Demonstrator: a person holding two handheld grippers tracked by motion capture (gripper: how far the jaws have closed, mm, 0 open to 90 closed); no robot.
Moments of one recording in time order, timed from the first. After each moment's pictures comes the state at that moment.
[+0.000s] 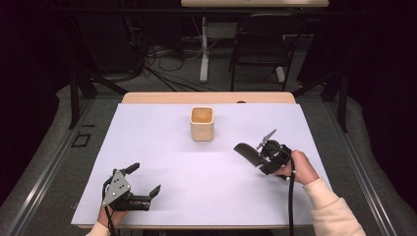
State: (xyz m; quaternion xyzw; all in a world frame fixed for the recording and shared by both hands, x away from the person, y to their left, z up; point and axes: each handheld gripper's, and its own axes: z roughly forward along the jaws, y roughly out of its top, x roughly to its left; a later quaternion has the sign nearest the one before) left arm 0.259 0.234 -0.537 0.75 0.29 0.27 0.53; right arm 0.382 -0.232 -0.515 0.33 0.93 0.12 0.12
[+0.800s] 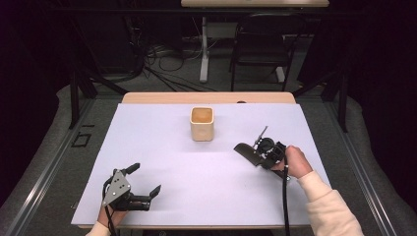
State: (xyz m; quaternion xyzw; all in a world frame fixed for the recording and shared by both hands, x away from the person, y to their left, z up) left arm 0.259 0.233 -0.537 0.75 0.29 0.27 0.53; right arm 0.403 -0.223 -0.526 0.34 0.93 0.07 0.10
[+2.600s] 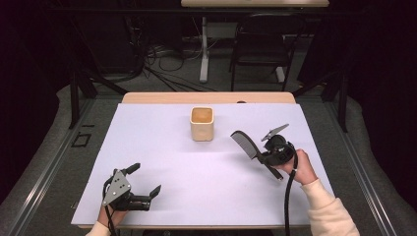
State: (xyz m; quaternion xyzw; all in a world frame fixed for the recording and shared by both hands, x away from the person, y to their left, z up) left arm 0.260 0.234 -0.538 0.75 0.29 0.27 0.53; right arm 0.382 -0.241 -0.499 0.38 0.89 0.24 0.11
